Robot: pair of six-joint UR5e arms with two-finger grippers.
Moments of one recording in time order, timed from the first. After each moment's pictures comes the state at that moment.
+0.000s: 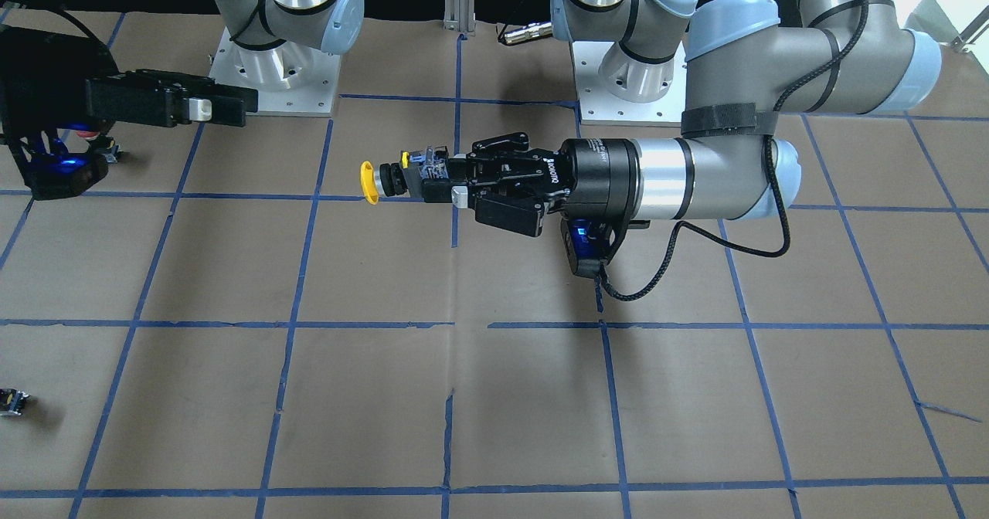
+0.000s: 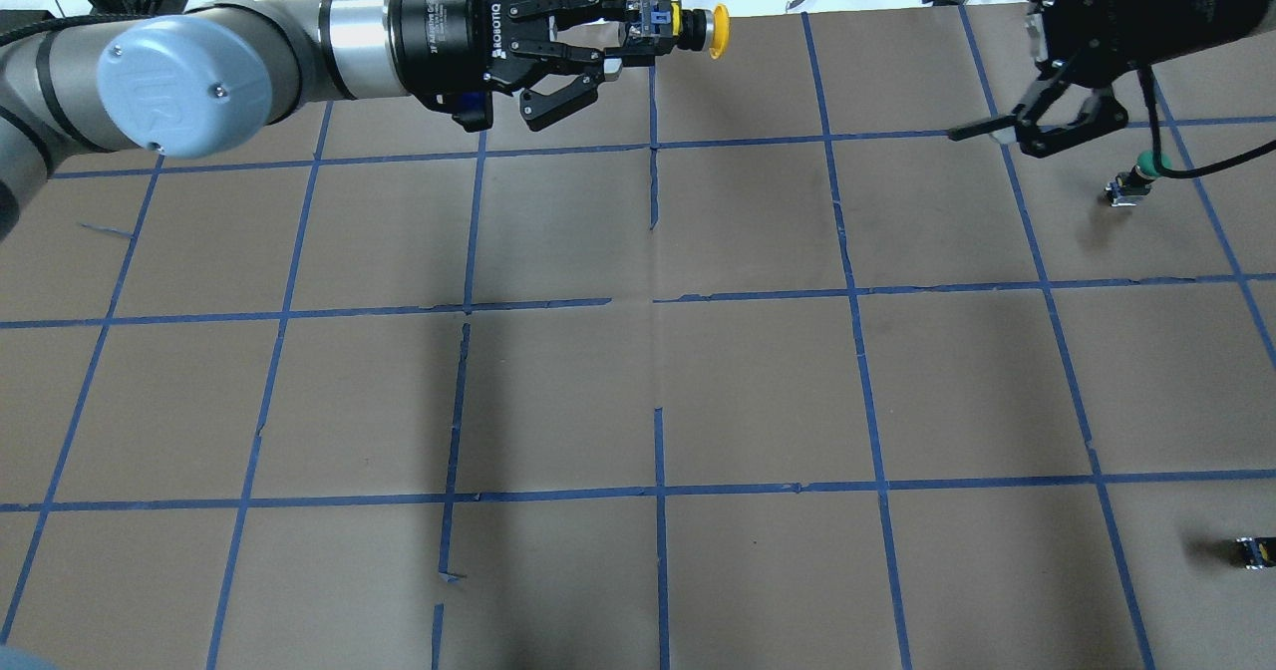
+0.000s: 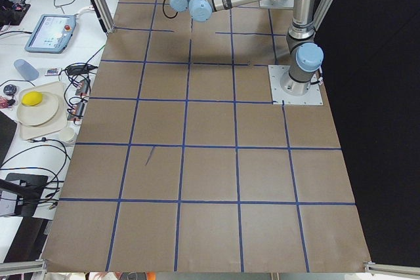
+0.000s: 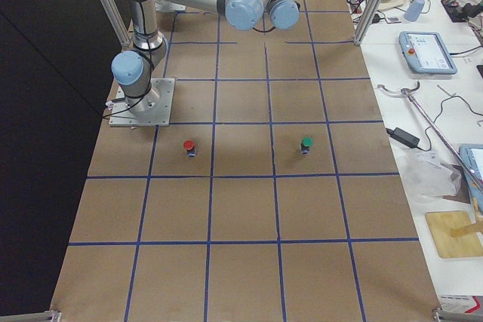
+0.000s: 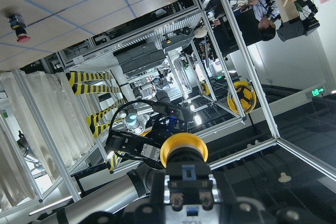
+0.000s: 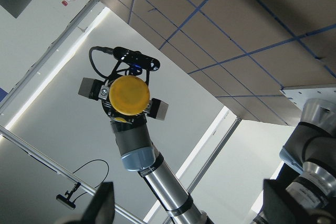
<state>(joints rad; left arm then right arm) -1.55 -1.82 -1.64 -1.90 -0.02 -0.57 1.24 -1.38 1.37 -0.54 -0.48 -0.20</state>
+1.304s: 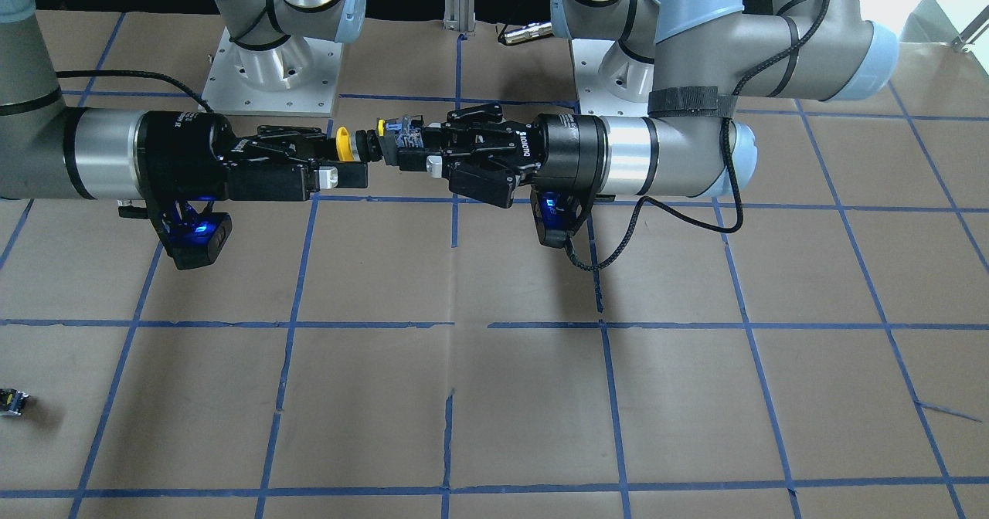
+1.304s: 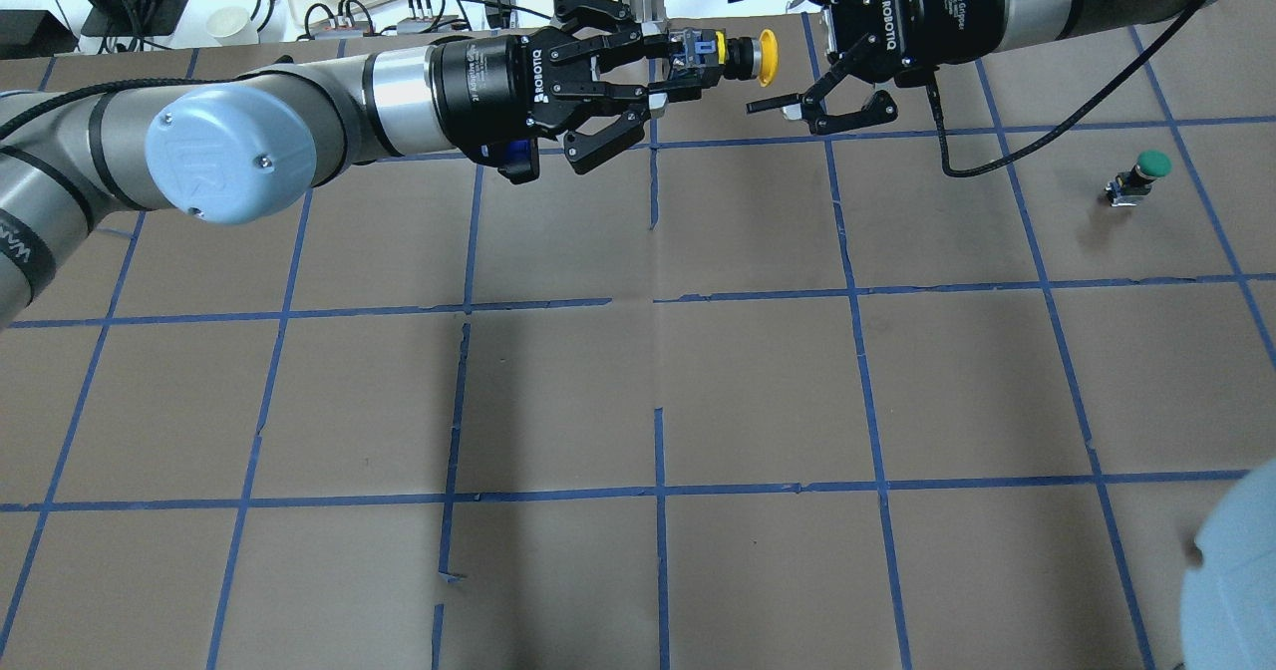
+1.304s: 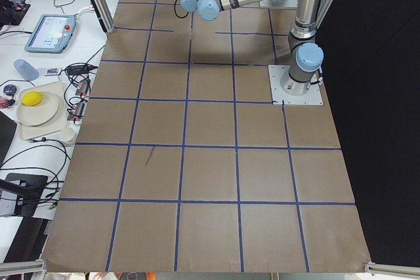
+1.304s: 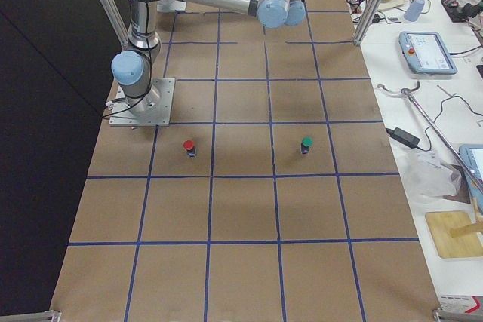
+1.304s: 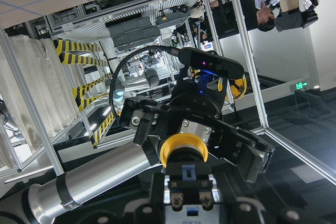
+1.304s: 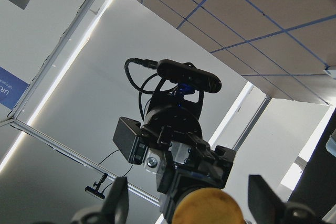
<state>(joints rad) -1.59 -1.77 -1.71 -1.90 -0.08 -0.61 1.39 -1.26 1.36 -0.55 -0.30 -0.18</state>
